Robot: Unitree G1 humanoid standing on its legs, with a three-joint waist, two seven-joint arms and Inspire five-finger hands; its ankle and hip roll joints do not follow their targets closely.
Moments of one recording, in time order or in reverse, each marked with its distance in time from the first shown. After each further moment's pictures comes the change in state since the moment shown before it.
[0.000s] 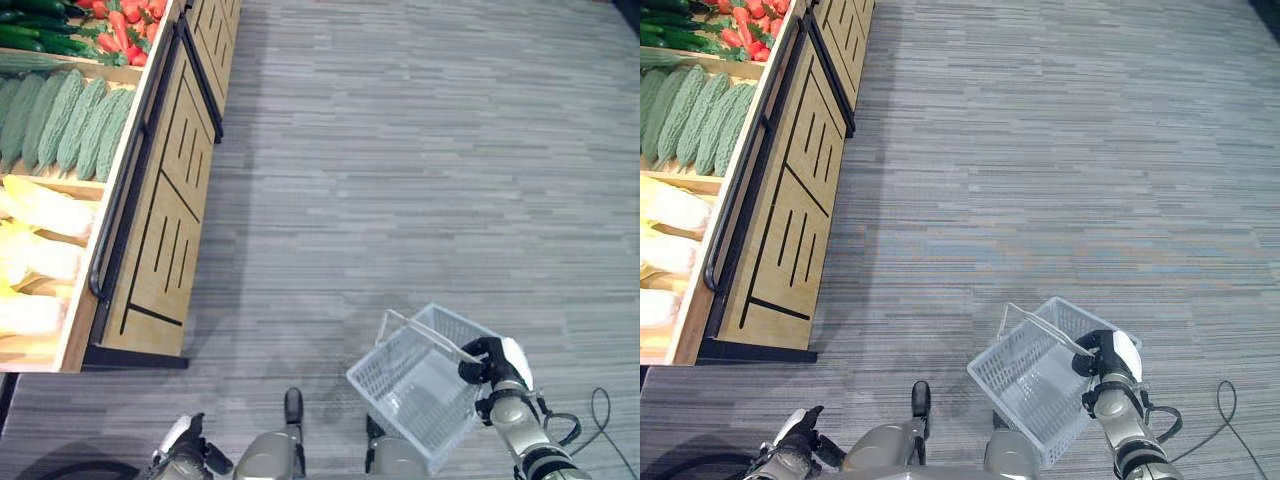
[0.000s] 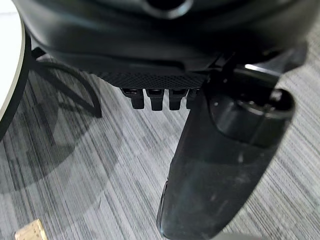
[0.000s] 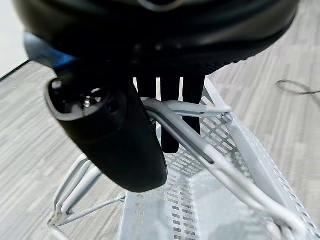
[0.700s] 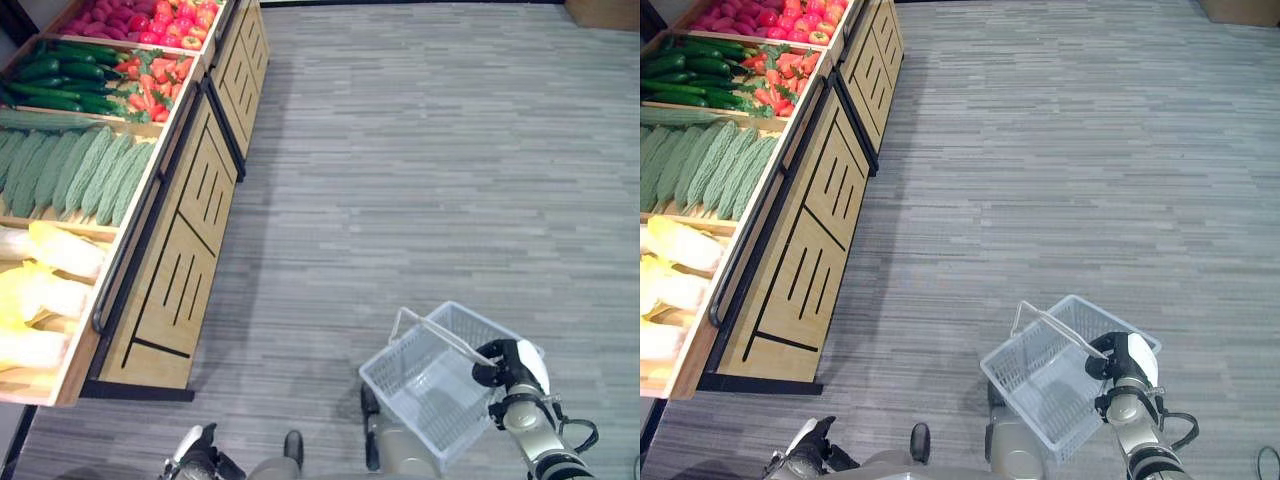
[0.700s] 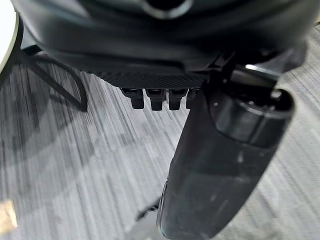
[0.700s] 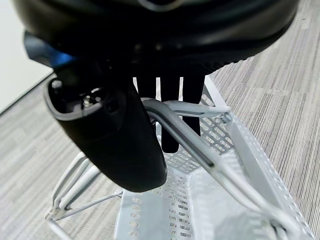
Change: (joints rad) left arm 0.016 -0.050 0.001 -0.002 -0.003 -0.001 -0.012; right arm 0.042 -0.046 -0.021 -0.038 0.000 -0.007 0.006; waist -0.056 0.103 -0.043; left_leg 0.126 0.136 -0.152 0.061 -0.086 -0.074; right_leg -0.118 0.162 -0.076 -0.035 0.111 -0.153
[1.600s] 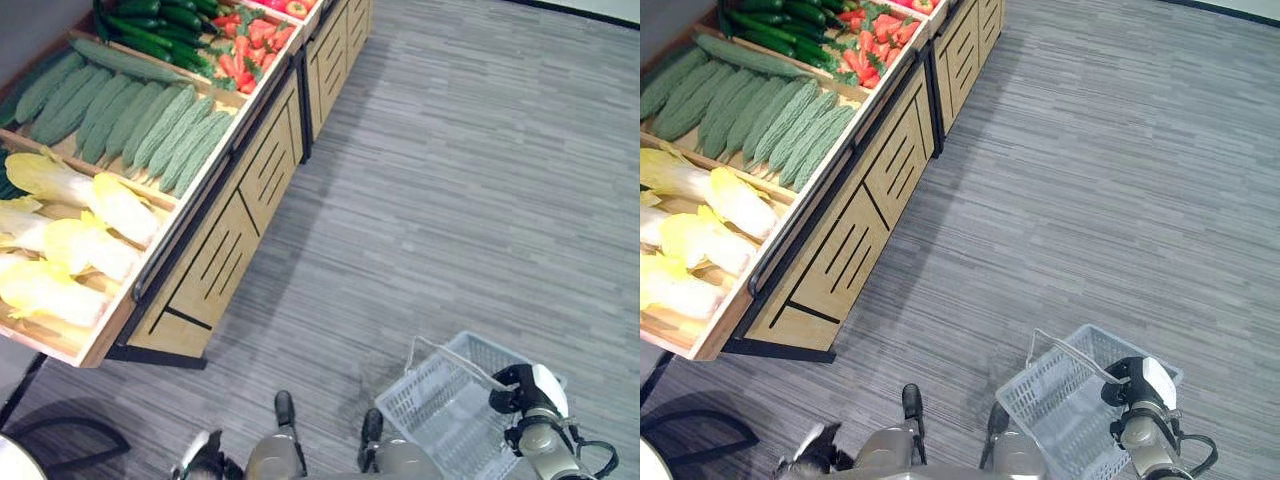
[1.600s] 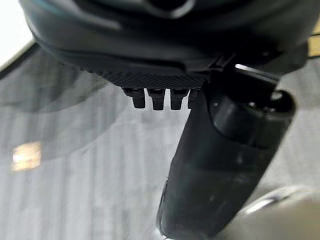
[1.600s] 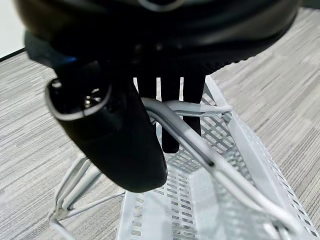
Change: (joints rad) left arm -0.043 -0.016 0.016 0.020 0.003 0.017 0.012; right arm 0.057 -0.030 0.012 0.021 -0.001 0.027 -0.023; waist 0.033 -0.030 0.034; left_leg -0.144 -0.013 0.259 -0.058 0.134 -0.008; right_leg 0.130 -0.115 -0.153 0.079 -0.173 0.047
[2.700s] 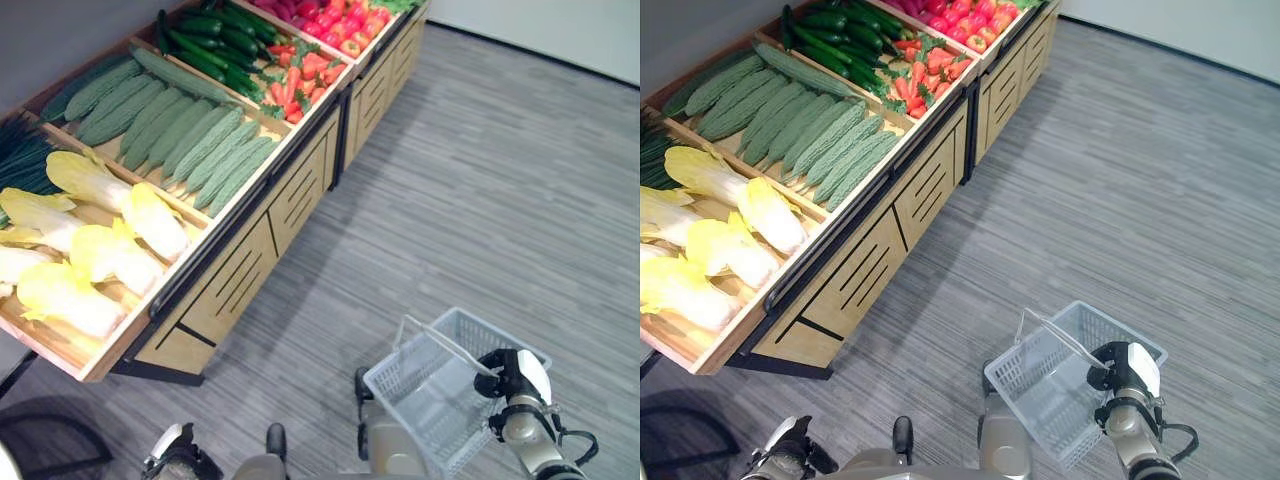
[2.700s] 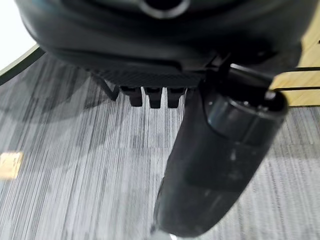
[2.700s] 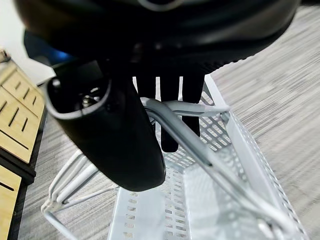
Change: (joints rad) left arm 0.023 0.038 0.001 0.010 -0.001 0.006 0.007; right arm -0.039 0.025 0.004 -0.004 -0.027 -0.019 -0.031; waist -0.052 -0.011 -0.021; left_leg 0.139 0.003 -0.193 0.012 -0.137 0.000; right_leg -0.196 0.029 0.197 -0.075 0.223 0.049
